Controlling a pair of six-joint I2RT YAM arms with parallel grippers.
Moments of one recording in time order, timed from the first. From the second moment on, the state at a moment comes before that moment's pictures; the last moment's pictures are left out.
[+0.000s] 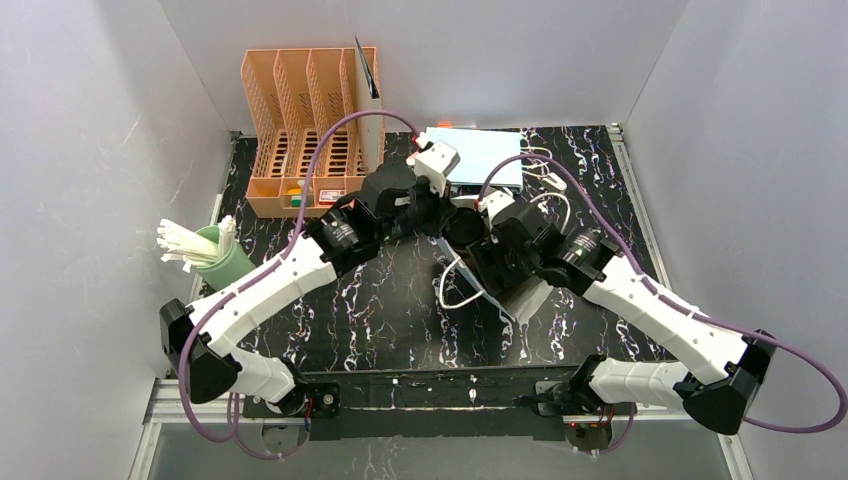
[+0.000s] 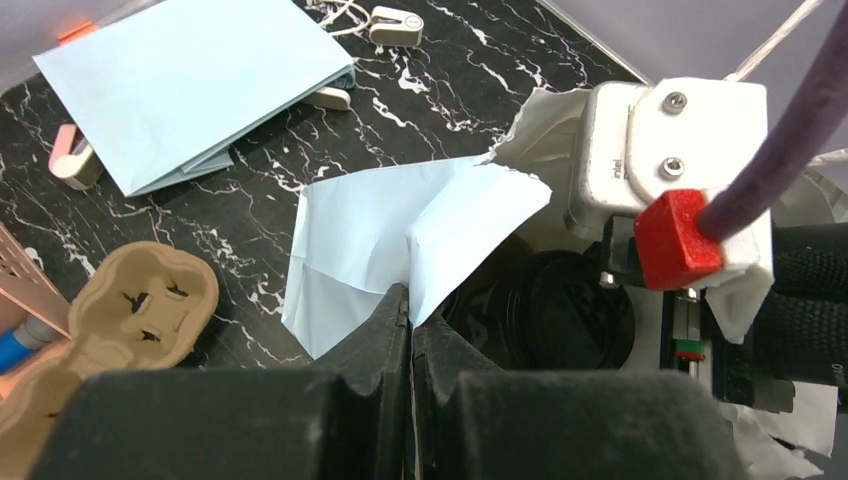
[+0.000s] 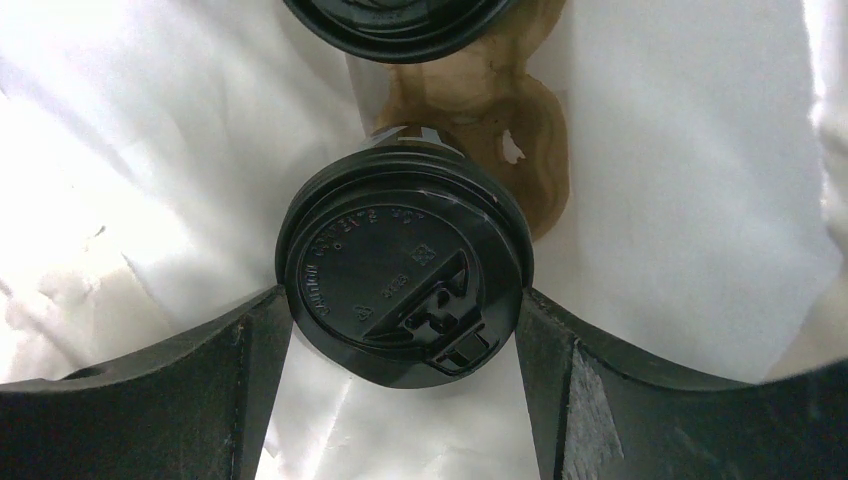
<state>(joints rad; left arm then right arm) -0.88 1.38 1.40 -0.37 -0.03 -0.13 0.87 1.15 1.21 -0.98 0.17 0.21</state>
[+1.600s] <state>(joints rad) -0.90 1.35 1.26 -0.20 -0.04 -0.31 0.88 1.10 0.93 -0.69 0.38 0.11</state>
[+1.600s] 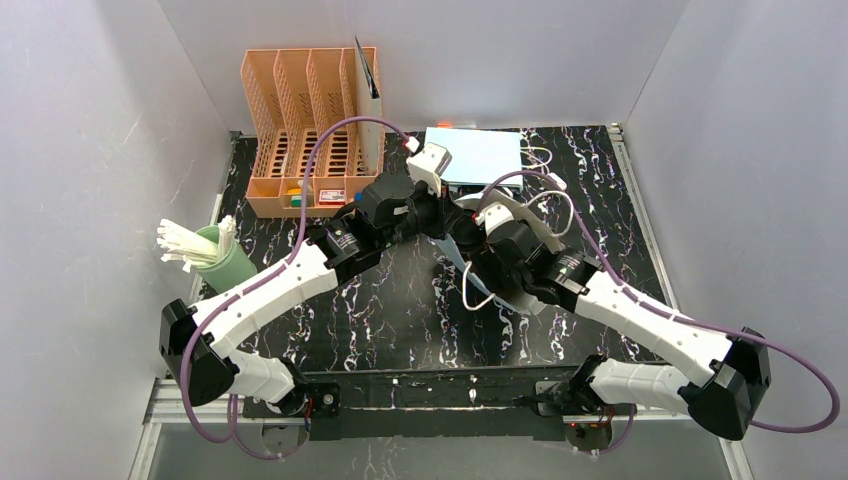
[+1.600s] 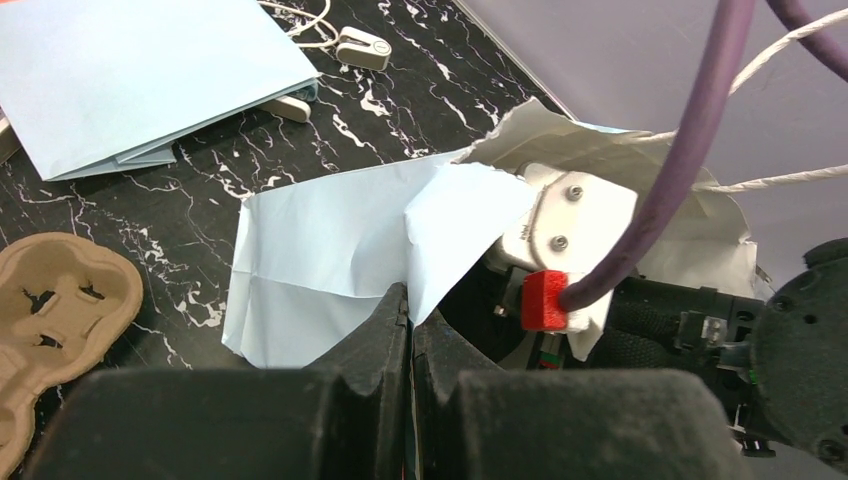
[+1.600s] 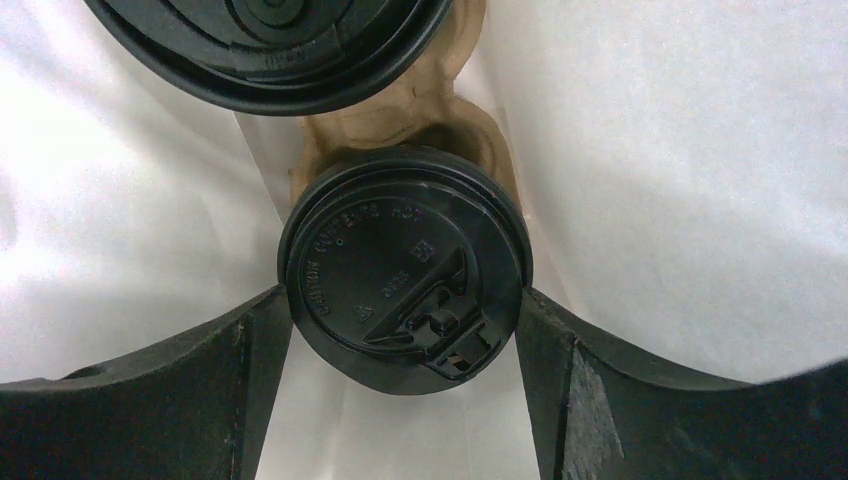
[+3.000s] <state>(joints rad) -0.73 1.42 1.29 -0.38 -0.02 -0.47 0.75 1.44 1.12 -0.72 0.13 0.11</state>
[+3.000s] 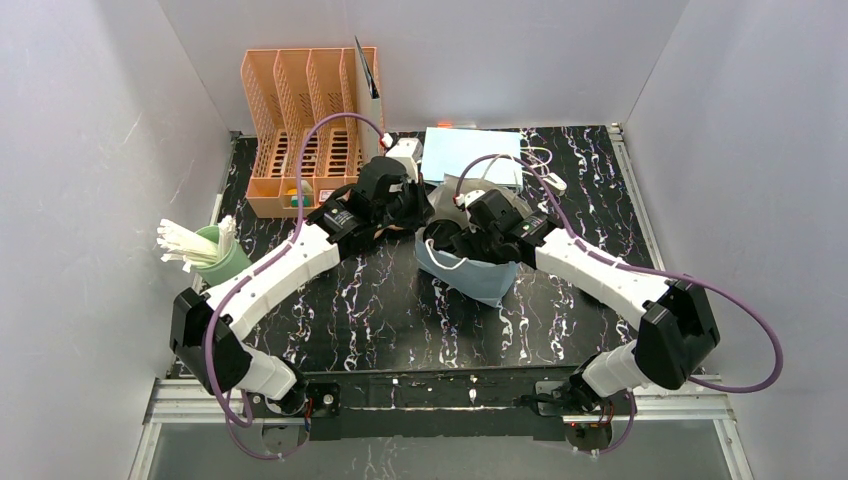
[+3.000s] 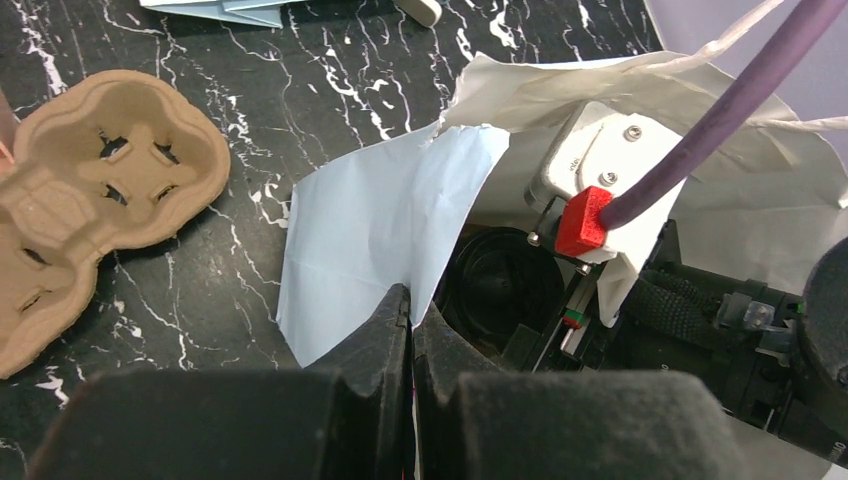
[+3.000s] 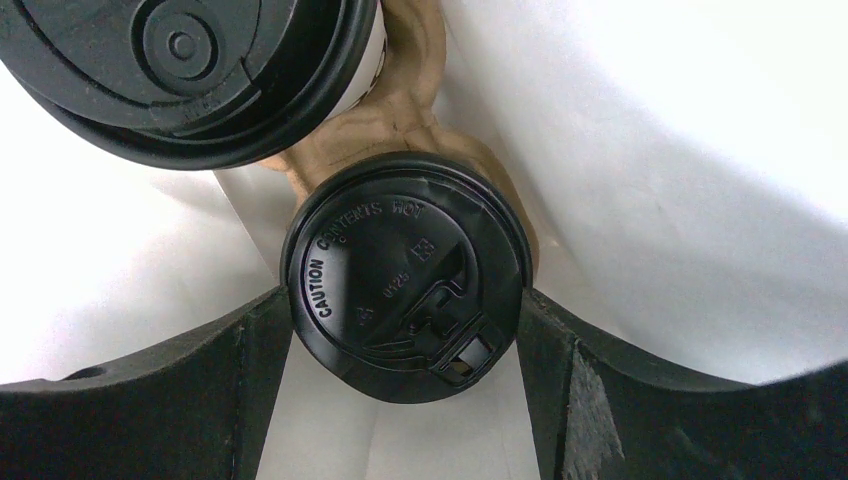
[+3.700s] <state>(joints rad) -0.73 1.45 1.34 -0.45 -0.07 -0.37 0.75 1.47 1.10 -0.66 0.12 0.10</state>
